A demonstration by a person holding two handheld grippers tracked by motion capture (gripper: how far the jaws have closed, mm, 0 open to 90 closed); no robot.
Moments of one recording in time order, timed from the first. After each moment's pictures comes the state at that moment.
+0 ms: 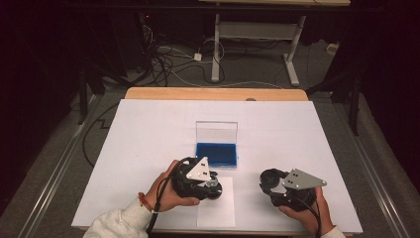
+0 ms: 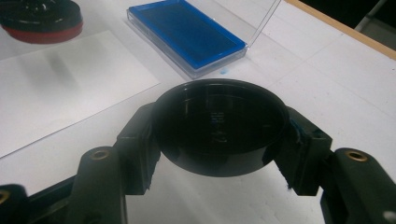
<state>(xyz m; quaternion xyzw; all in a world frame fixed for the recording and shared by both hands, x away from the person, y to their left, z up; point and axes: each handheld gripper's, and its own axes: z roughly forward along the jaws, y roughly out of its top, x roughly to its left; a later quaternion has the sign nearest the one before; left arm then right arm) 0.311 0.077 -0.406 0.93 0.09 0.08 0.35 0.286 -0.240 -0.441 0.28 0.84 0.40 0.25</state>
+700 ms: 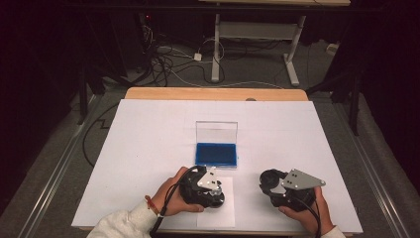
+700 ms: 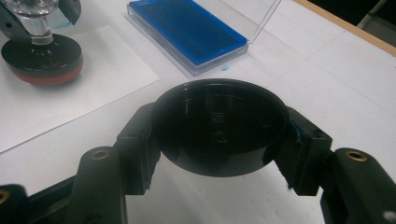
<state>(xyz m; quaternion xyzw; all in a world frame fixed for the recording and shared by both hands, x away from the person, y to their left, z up) 0.309 0.062 -0.430 0.94 0.07 0.06 0.31 0.286 -0.240 -0.442 0.27 0.84 0.40 0.25</state>
